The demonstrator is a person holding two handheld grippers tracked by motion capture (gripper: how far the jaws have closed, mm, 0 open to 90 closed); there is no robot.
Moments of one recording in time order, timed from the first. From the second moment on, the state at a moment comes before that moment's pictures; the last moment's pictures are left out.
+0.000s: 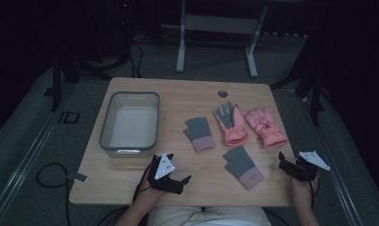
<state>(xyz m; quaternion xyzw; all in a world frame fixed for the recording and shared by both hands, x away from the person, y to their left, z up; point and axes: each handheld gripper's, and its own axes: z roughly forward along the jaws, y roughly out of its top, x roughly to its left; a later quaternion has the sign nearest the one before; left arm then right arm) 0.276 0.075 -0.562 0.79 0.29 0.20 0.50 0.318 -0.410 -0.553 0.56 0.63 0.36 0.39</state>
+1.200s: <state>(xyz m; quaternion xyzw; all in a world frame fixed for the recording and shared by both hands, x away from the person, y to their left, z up) 0.276 0.076 -0.562 0.79 0.29 0.21 0.50 0.321 -0.408 -0.546 0.57 0.65 0.35 0.36</state>
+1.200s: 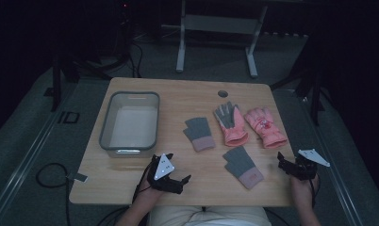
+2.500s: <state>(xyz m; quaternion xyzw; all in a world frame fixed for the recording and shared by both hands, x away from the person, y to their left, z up) 0.275 0.076 -0.562 0.78 0.29 0.21 0.51 0.353 -0.346 -0.454 0.49 0.71 0.39 0.32</state>
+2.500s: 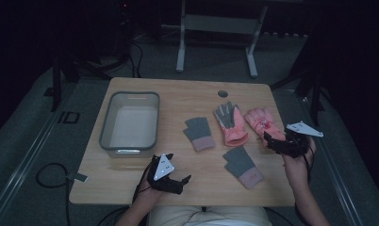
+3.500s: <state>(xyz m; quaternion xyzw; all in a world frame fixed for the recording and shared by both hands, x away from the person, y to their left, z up) 0.275 0.077 -0.562 0.78 0.29 0.20 0.51 0.388 -0.254 -0.437 0.42 0.76 0.43 0.25</state>
